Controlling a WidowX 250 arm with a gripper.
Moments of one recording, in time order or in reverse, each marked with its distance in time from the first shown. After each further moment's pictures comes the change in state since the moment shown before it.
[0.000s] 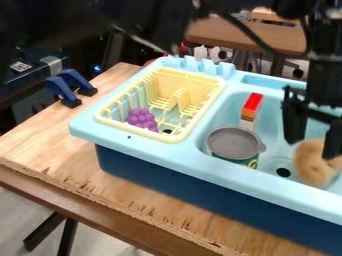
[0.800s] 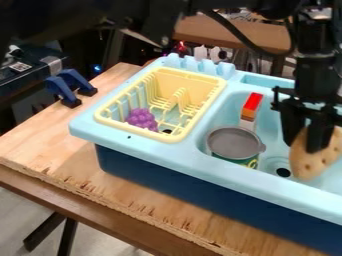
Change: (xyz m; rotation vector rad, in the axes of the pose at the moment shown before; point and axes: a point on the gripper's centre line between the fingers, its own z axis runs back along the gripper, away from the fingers) arm -0.004 0.004 -0.003 -0.072 0.012 0.021
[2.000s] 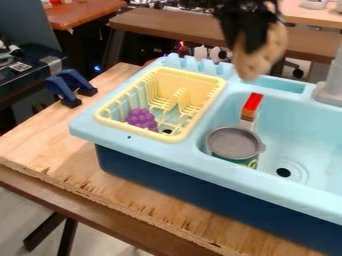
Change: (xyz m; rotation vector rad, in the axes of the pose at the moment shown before) arm -0.019 0.069 0.107 0.107 -0.315 0.058
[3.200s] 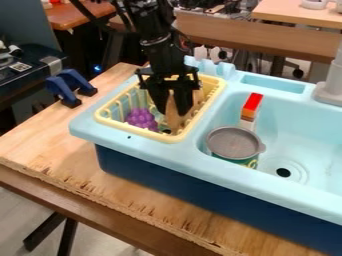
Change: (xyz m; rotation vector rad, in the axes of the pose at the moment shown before) arm -0.083 0.106 -0.062 0.004 0.035 0.421
